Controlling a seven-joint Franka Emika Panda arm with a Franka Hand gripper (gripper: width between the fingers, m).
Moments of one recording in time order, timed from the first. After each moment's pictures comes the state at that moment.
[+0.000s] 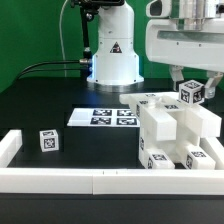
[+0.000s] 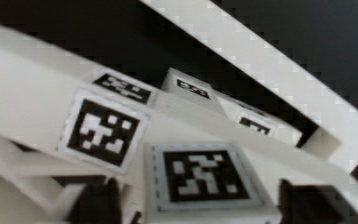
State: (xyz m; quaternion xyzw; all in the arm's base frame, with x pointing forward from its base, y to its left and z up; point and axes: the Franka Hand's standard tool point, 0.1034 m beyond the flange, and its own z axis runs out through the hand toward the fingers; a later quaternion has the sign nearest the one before) arm 0.533 0.104 0.119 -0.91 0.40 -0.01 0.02
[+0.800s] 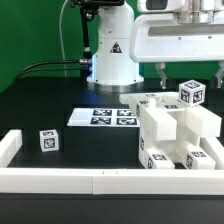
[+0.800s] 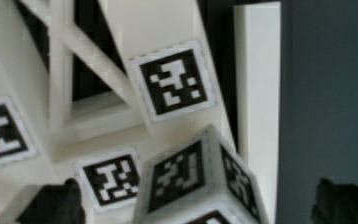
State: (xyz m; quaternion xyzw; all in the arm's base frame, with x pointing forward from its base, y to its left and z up) arm 0.533 0.098 0.126 -1.00 -0.04 -0.03 0.02
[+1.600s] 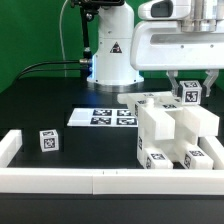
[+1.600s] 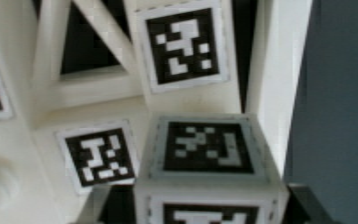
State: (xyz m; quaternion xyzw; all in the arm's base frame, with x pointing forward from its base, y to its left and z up) arm 0.538 0.099 0.116 -1.00 0.03 -0.02 0.01
